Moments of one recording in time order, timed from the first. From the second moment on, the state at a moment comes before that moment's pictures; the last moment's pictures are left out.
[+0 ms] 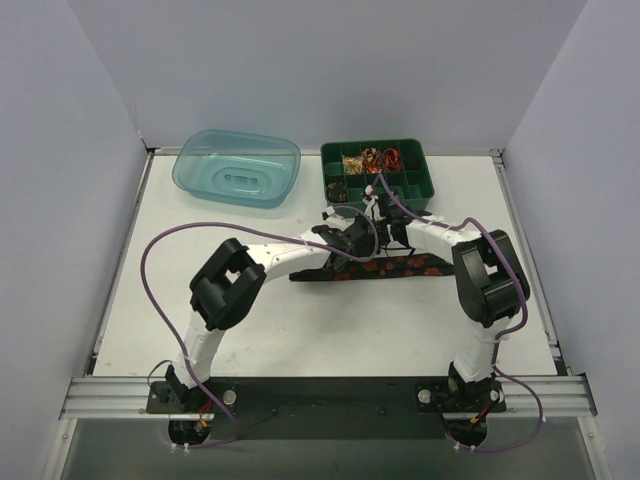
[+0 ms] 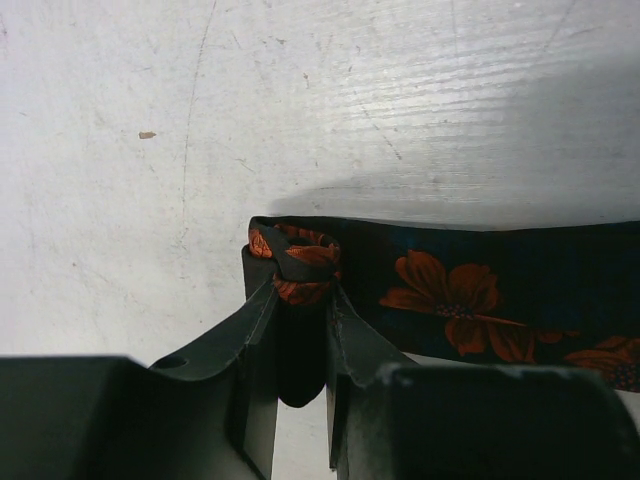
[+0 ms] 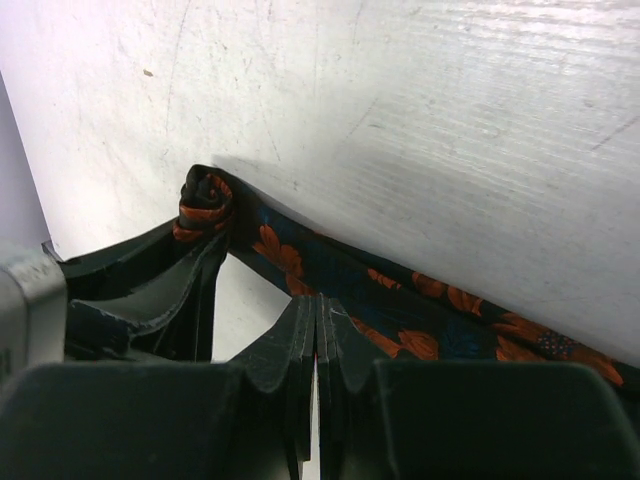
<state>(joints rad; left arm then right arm) -0.90 2.10 1.56 -0.84 -0.71 -0.60 0.40 1.86 1.12 -0.20 -0.51 0.54</state>
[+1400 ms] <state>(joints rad) -0.99 2.09 1.57 -0.78 -0.76 -0.65 0.38 1.86 1.09 -0.20 -0.51 0.52</state>
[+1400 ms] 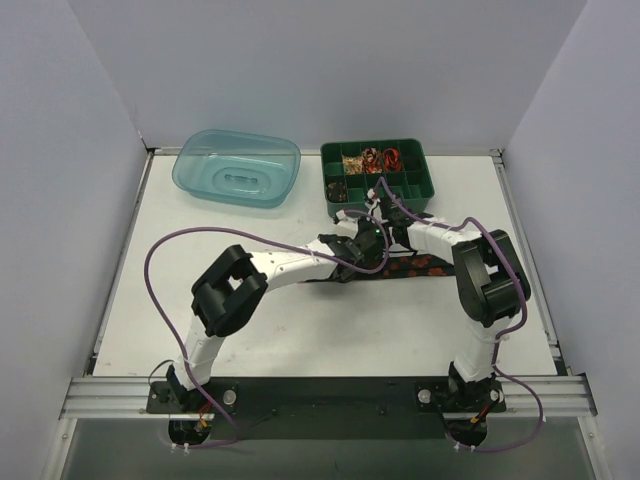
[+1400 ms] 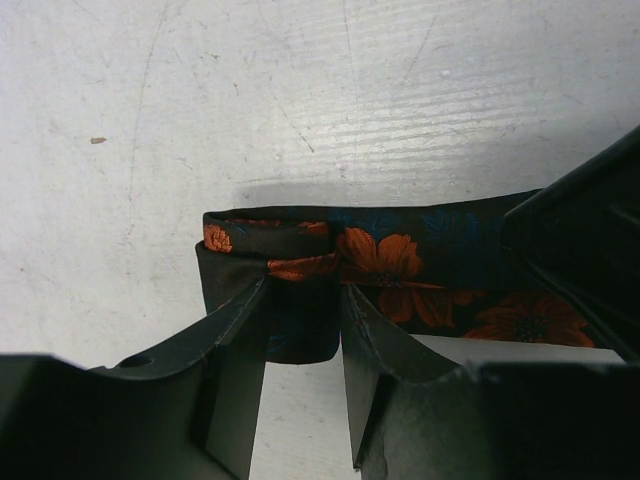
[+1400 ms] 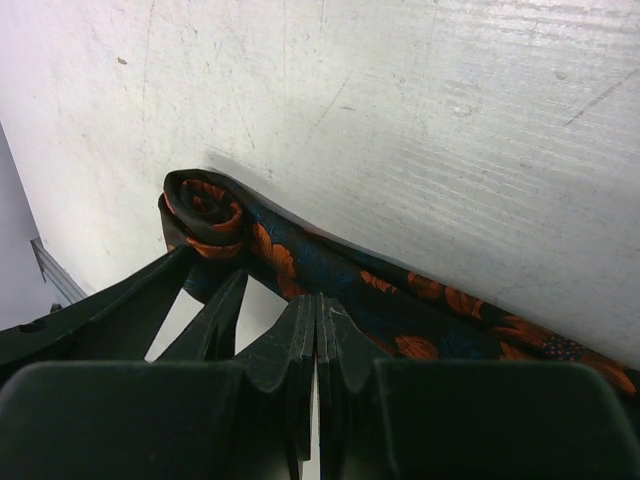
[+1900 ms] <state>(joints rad) -0.93 2.01 1.39 -0.55 -0.63 -0.64 0.38 1.86 1.09 -0.20 -0.51 0.52</state>
